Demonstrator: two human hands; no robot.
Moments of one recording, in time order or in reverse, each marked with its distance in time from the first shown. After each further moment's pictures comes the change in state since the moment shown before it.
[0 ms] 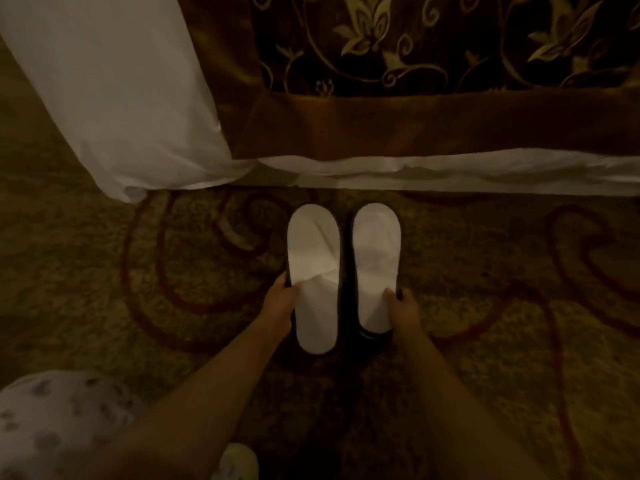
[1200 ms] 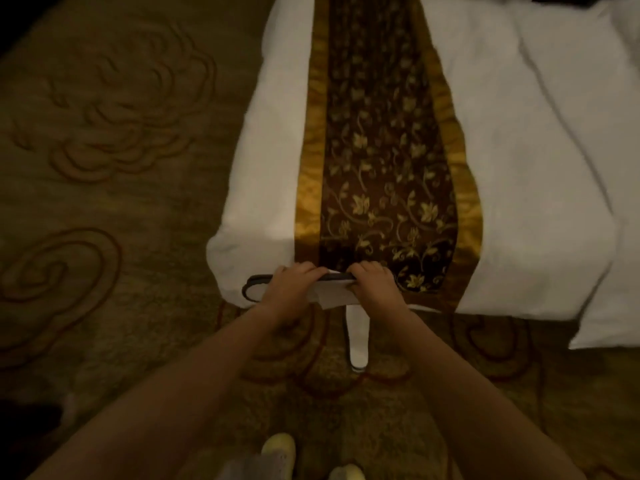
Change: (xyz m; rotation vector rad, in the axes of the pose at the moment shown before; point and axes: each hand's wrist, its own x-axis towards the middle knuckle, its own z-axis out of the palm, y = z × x) left_hand -0.354 0.441 -0.034 1.568 -0.137 0.881; right_hand -0.356 -0.452 -0.134 -1.059 -0.125 -0.975
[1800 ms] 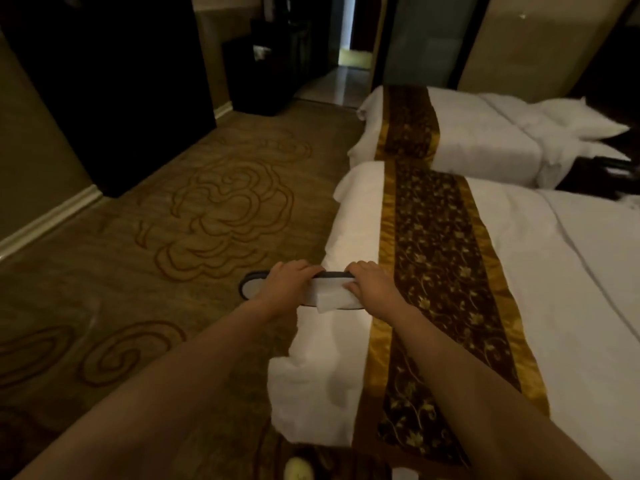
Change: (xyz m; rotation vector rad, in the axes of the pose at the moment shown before) left_hand -0.020 -0.153 -0.328 0.100 0.333 -0.136; right_hand 0.175 -0.228 -0.255 -0.064 0.201 -0.286
